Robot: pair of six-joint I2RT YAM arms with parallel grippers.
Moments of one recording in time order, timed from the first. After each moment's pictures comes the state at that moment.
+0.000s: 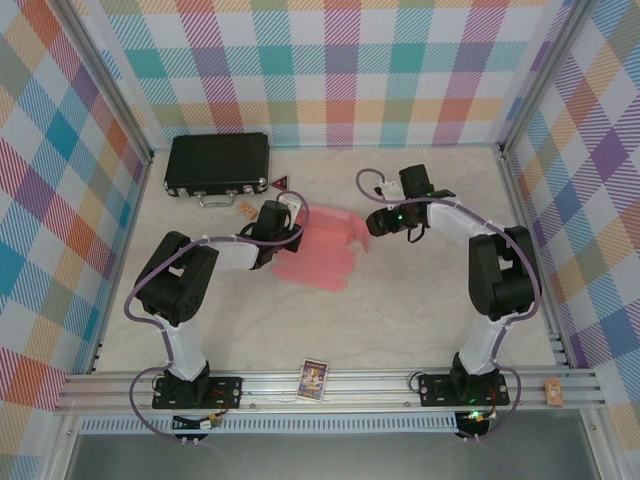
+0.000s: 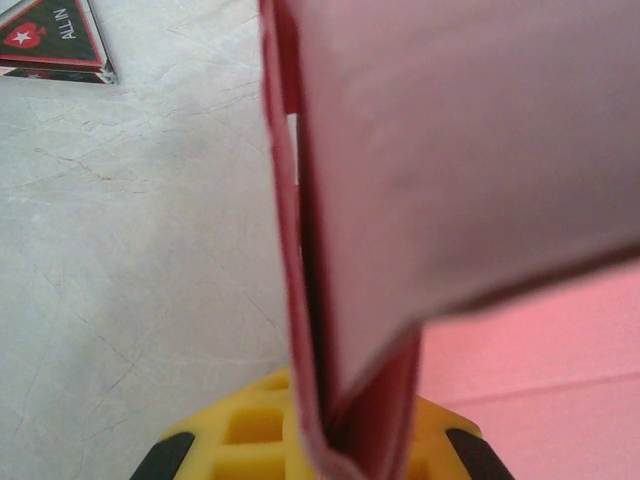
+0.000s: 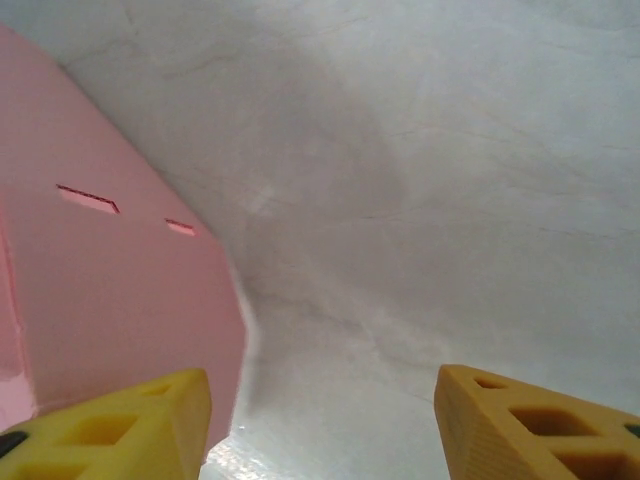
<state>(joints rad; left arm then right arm) -0.46 1.86 0.95 0.23 -0.05 -0.05 0.29 1.83 1.27 -0.48 -0.33 -0.11</state>
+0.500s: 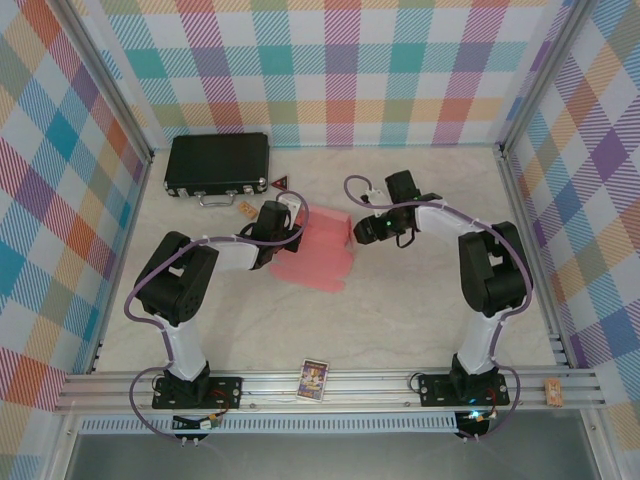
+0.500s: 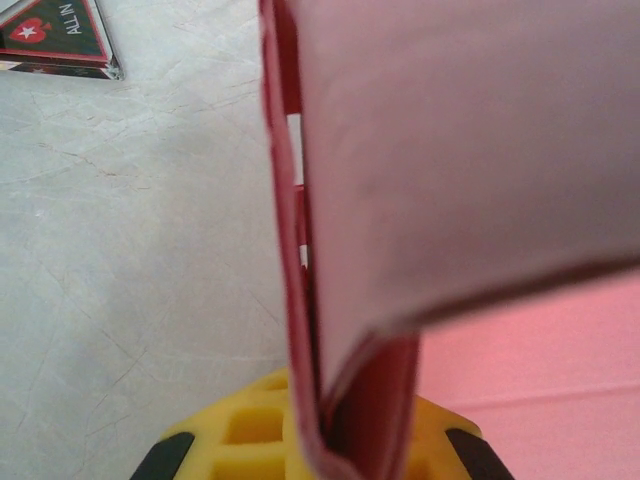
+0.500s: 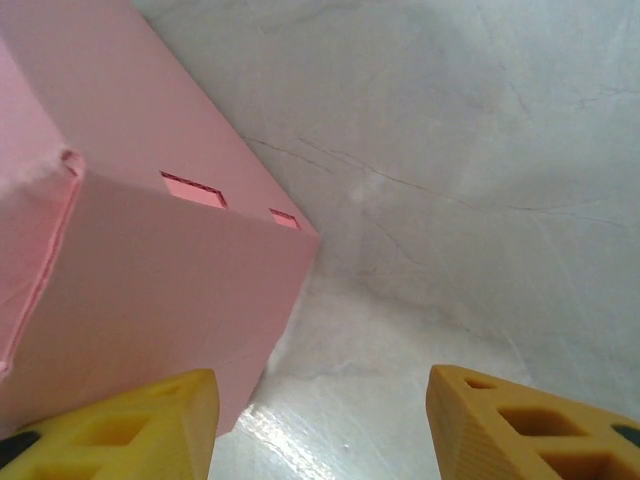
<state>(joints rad) -0.47 1.86 0.95 0.23 -0.05 -0.06 0.35 1.87 1.27 -0.47 -0.42 -0.07</state>
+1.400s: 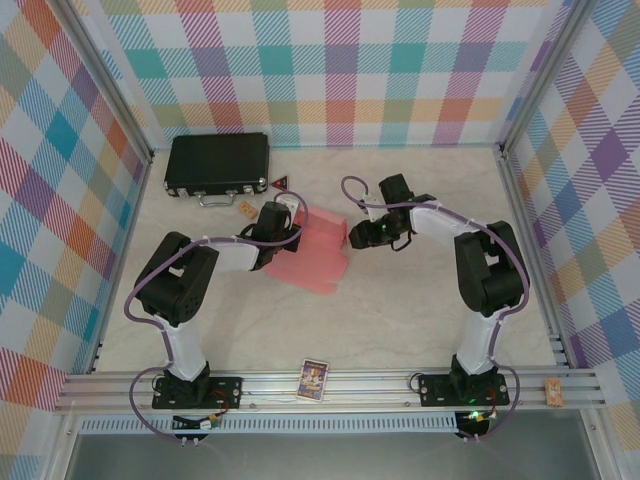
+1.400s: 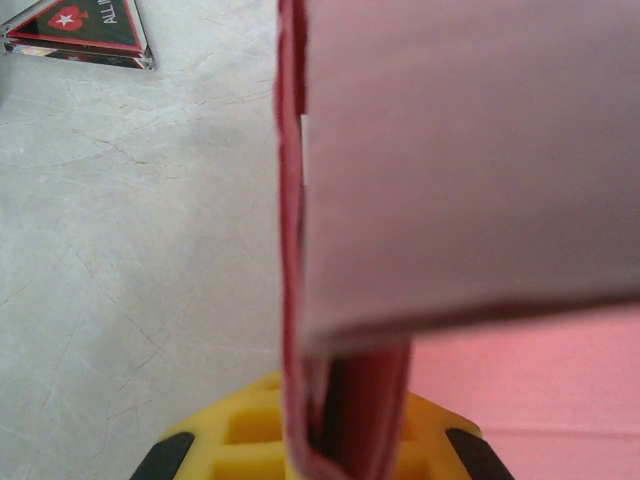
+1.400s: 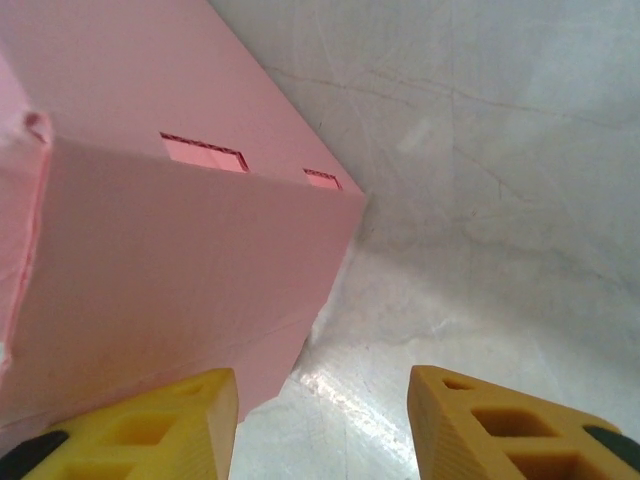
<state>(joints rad) -0.47 1.86 0.94 0.23 -0.10 -0.10 0.38 1.88 1.27 -0.55 -0.49 0.05</state>
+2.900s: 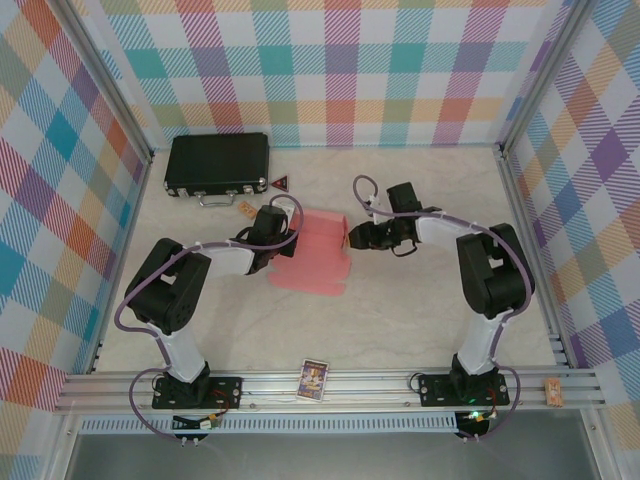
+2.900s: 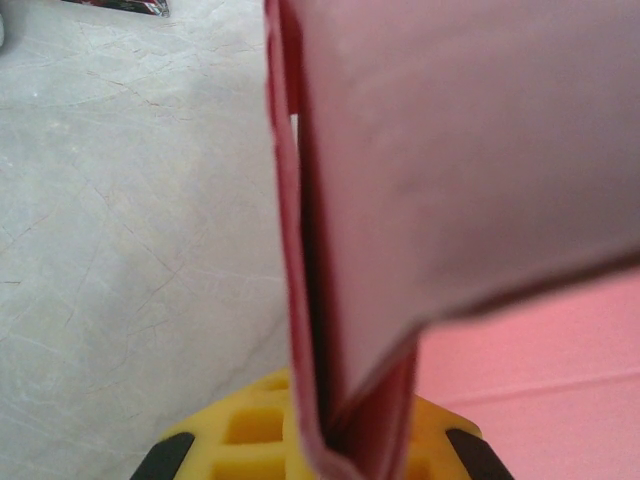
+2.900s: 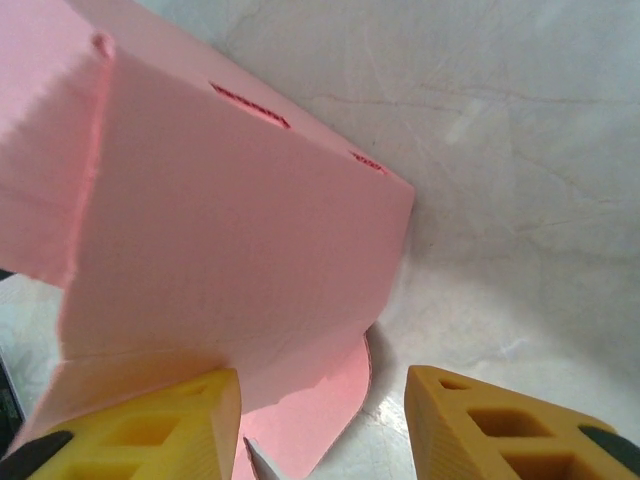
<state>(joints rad) -0.47 1.79 0.89 0.17 -0.10 -0.12 0.36 1.86 1.13 -0.31 -0.66 0.20</state>
